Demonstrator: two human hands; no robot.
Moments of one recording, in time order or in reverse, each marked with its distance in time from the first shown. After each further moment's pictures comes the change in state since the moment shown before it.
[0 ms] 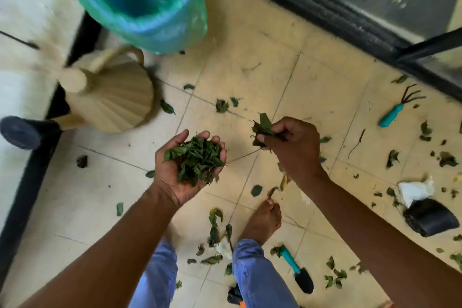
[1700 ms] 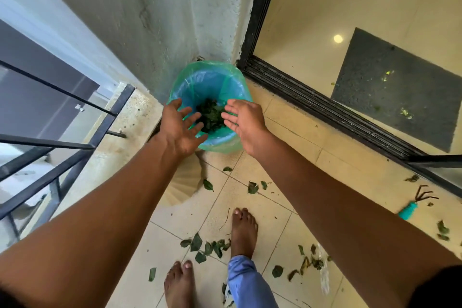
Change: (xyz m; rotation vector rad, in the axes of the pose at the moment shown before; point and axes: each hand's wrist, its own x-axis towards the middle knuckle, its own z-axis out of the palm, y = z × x) left_hand -0.043 0.253 0.203 0.272 0.212 0.401; right_hand 0.172 -0.286 0.166 0.555 -0.265 0.428
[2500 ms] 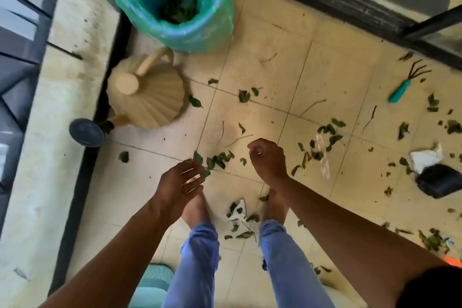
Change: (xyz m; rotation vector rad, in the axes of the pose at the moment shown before) left_hand -0.059 -0.244 -0.251 0.457 0.046 -0.310; right_hand -0.136 0.332 -0.172 -0.861 0.301 -0.061
